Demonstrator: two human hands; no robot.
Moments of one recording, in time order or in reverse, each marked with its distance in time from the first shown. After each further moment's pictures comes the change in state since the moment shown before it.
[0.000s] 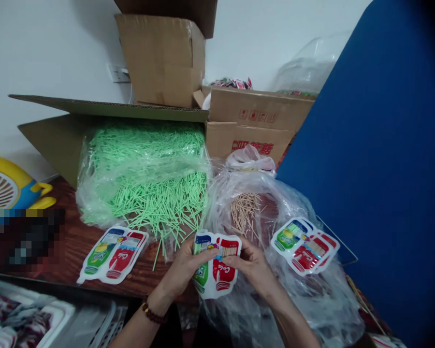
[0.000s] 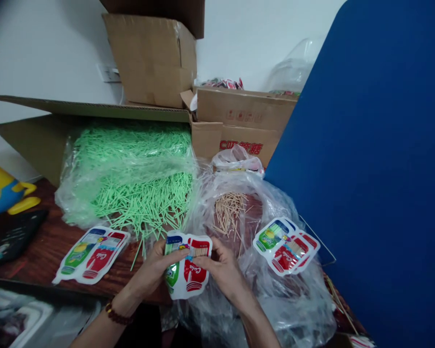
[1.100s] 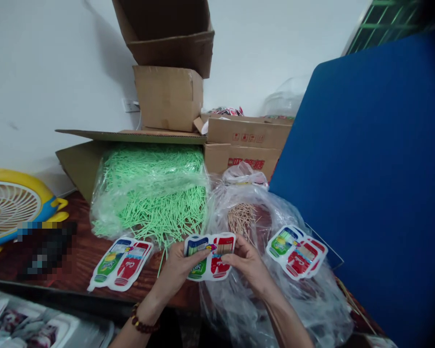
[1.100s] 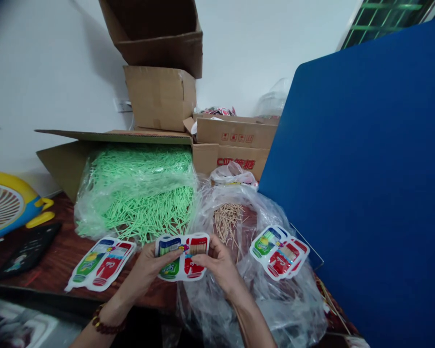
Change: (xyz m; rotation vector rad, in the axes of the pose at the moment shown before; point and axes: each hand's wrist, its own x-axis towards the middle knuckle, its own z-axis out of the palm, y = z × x) left_hand -0.027 0.032 0.002 0.103 0.047 0.174; right_hand -0.003 -0.014 0.014 0.086 -0.049 -0.103
